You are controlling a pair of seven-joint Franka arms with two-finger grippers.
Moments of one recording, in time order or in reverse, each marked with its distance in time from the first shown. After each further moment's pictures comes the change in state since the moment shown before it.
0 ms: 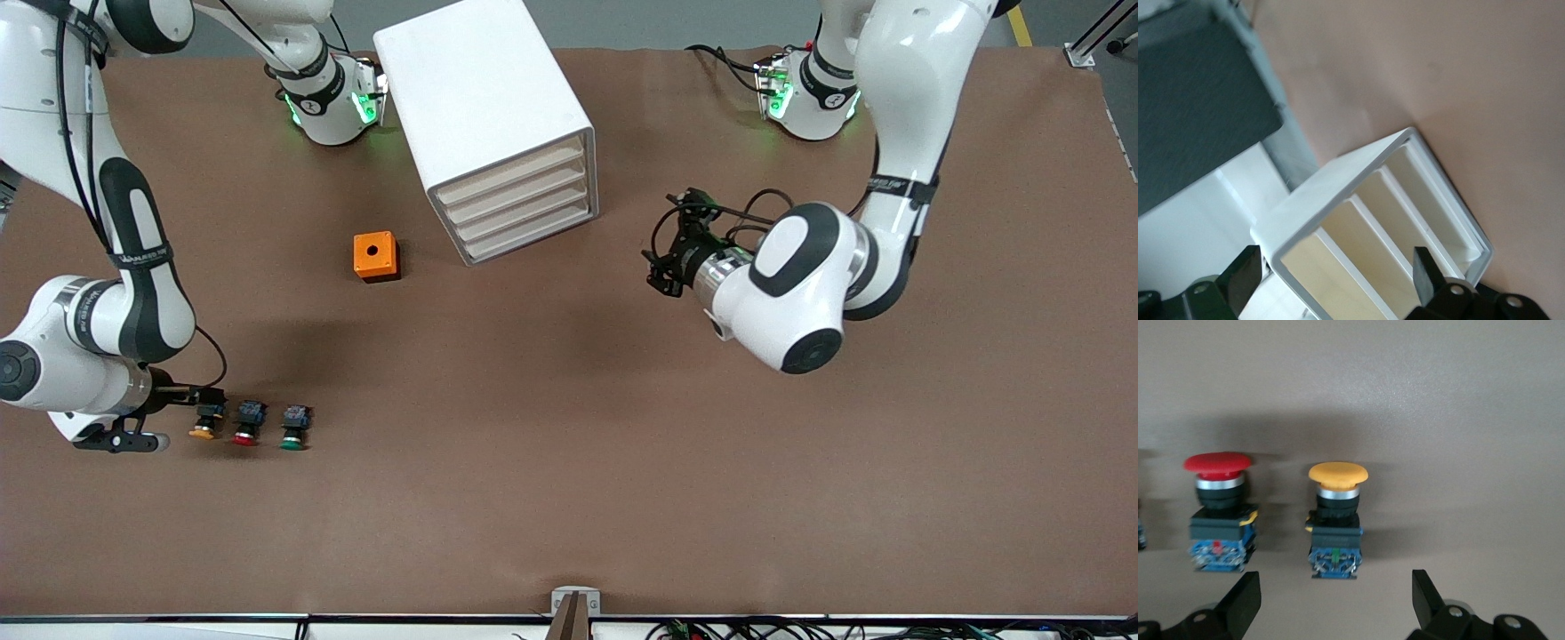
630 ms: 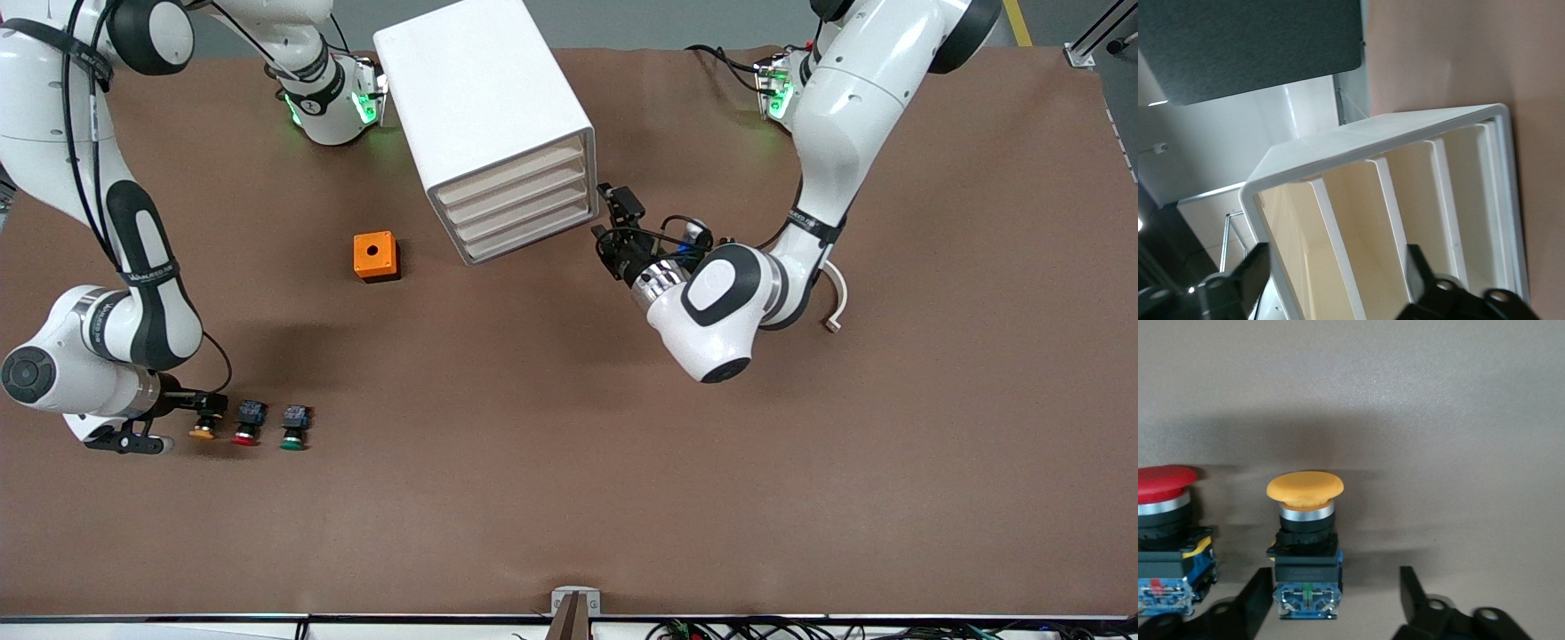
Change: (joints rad) left arm -0.058 0.158 -0.042 0.011 -0.212 0.000 -0.364; right arm -0.027 0.057 0.000 0.000 0.047 0.060 0.000
